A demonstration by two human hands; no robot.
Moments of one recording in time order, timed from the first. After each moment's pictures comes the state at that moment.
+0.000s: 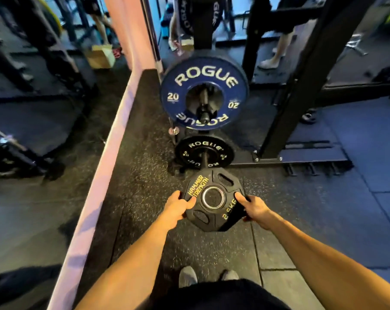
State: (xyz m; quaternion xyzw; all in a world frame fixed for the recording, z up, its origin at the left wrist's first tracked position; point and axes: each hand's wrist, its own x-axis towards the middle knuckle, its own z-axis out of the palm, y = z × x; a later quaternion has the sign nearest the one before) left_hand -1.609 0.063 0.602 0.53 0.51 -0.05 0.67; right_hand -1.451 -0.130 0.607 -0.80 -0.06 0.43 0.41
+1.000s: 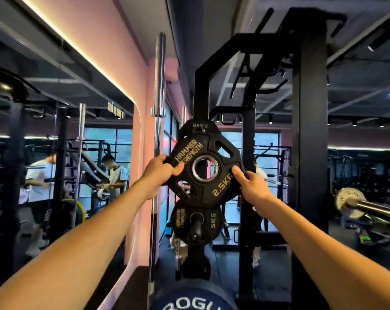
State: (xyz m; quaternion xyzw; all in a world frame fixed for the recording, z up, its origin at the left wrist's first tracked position) left_hand -1.441 0.192 1.197 0.72 0.15 0.46 0.50; right_hand -1.286 0.009 1.170 -0.68 -0.39 -0.04 0.63
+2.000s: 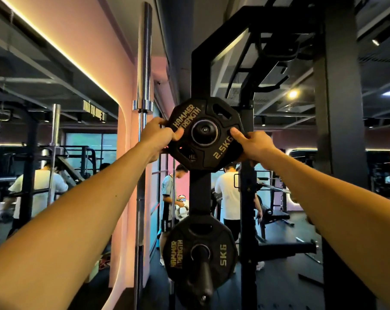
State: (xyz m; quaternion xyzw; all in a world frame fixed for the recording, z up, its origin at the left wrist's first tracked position) left_hand -1.304 0.340 1.310 0.71 0.12 0.51 0.47; right_hand -1.150 0.157 1.296 -0.74 -0.38 -0.14 0.54
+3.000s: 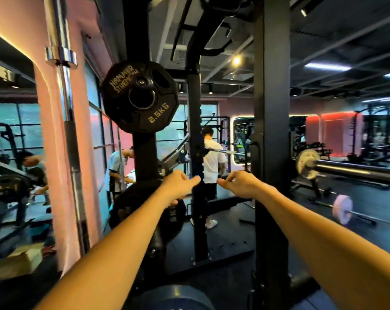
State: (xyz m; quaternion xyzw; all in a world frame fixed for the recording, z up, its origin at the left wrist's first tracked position) left_hand -1.191 0.247 1.125 0.89 0.16 0.21 0.38; right_hand -1.102 0.068 1.125 -0.91 -0.28 -0.06 0.29
